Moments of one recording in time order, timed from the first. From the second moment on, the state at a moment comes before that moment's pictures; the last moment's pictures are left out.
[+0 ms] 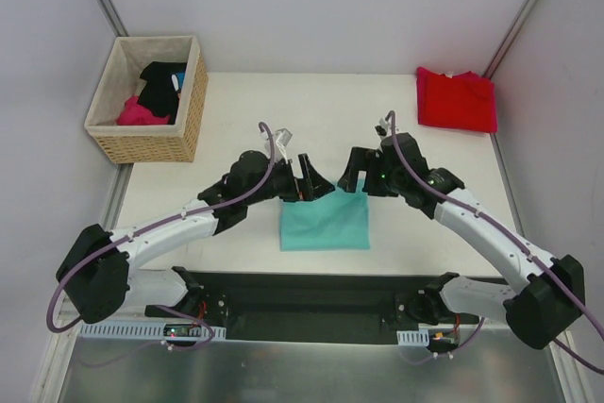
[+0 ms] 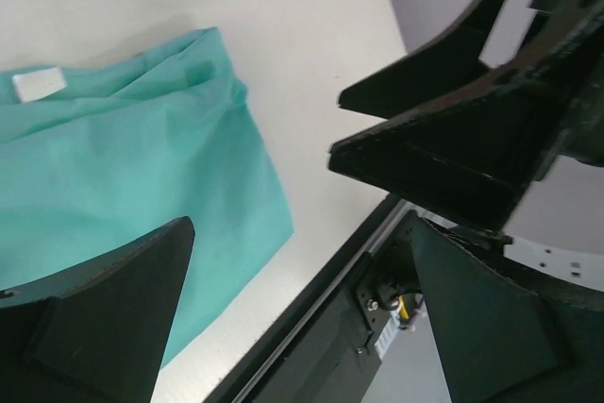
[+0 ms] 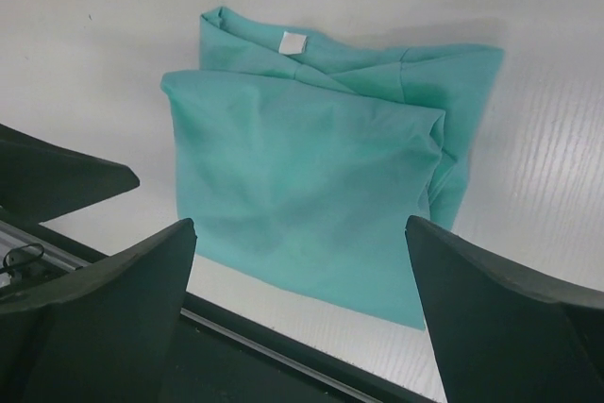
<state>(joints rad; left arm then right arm) -0.77 1.23 0.72 0.20 0.24 -0.83 0.59 1.16 0.94 -0.53 -0.03 0.58</state>
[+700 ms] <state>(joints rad) -0.58 1.37 0.59 0.19 0.25 -0.82 0.64 1.41 0.90 -0.42 -0.06 0.64</state>
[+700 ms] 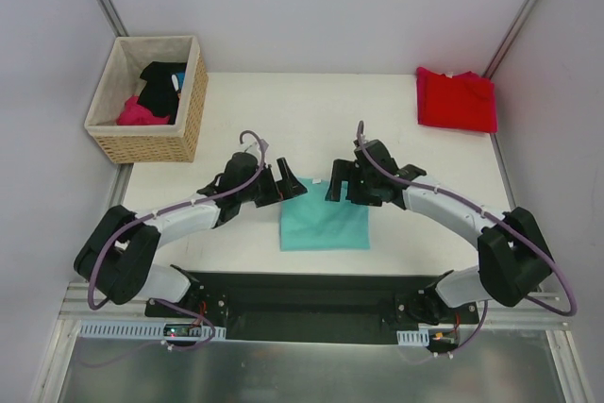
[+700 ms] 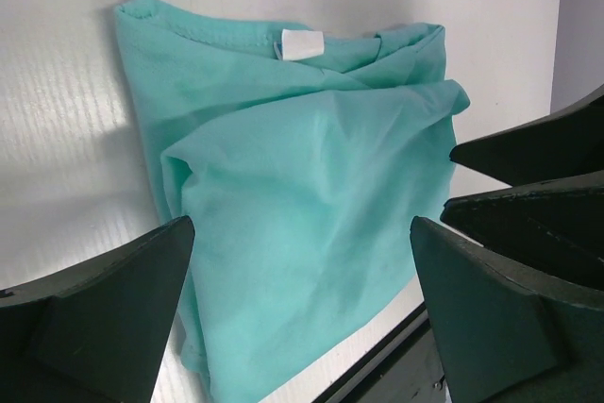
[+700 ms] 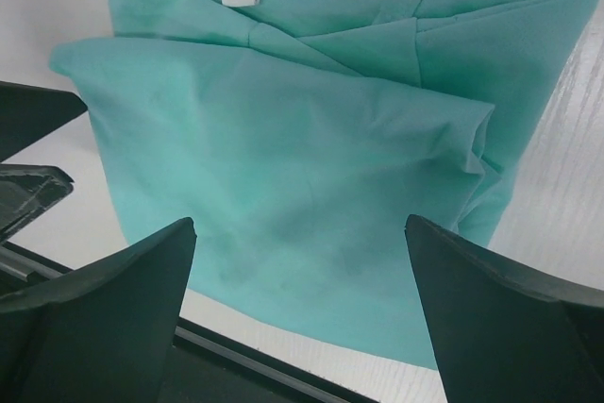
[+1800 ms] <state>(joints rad) -0.50 1.62 0.73 0.27 0.37 -0.80 0.45 1.67 1.00 -0.27 -0.09 0.62</state>
